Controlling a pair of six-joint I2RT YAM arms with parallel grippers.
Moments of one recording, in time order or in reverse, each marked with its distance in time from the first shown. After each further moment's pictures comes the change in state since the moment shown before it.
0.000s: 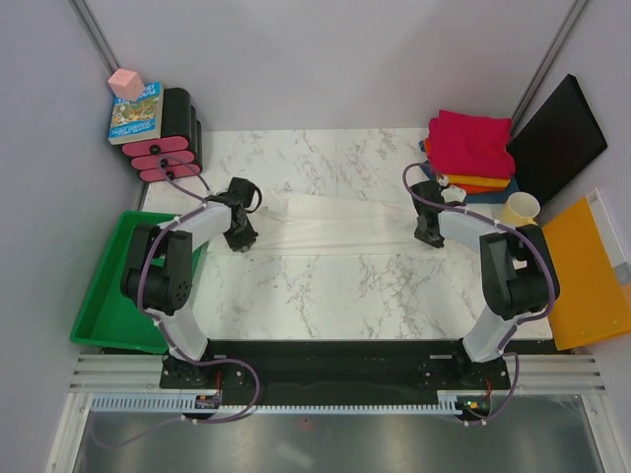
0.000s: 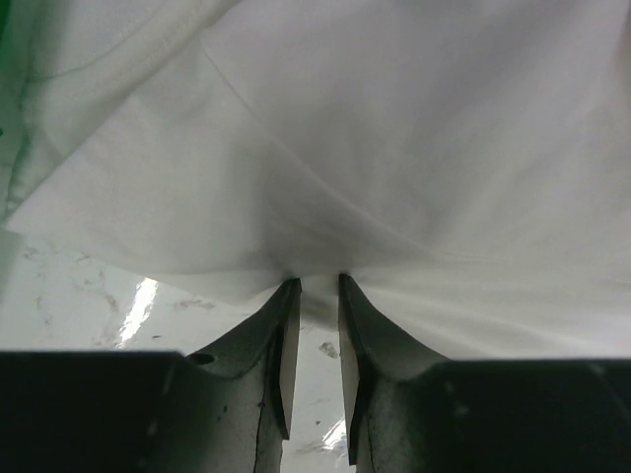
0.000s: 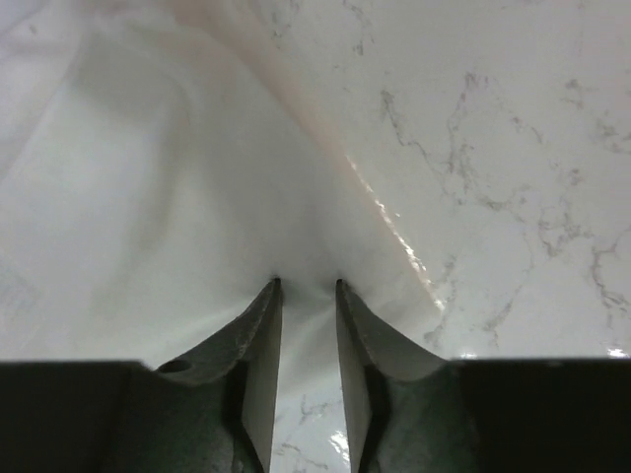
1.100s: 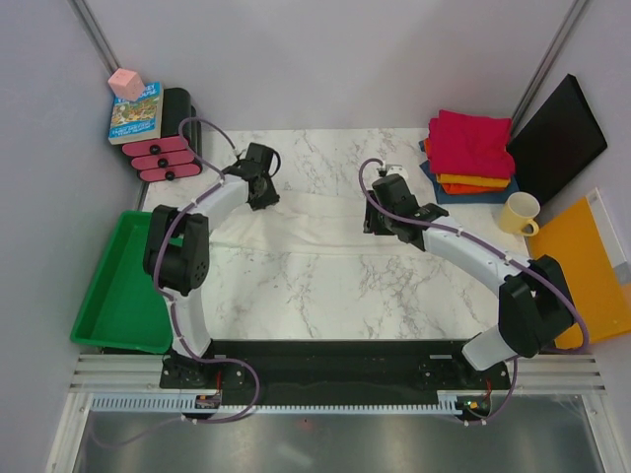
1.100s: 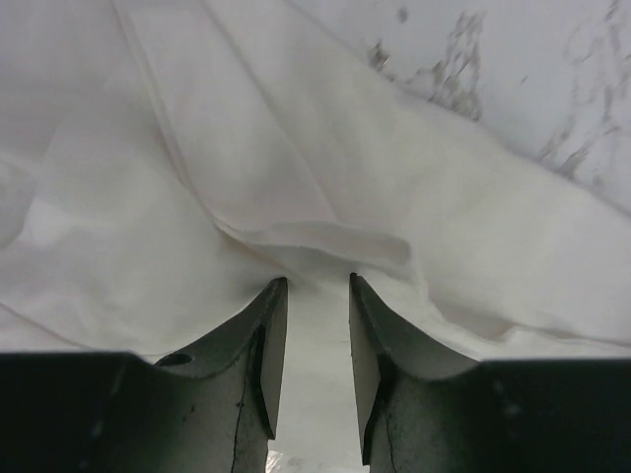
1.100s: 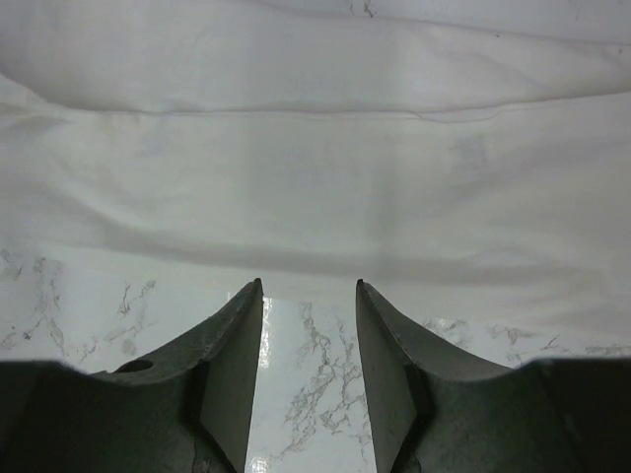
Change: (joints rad) left arm -0.068 0.151 0.304 0.080 0.053 0.107; right arm 0.325 -0.211 0.089 0.047 -0.249 -0.221
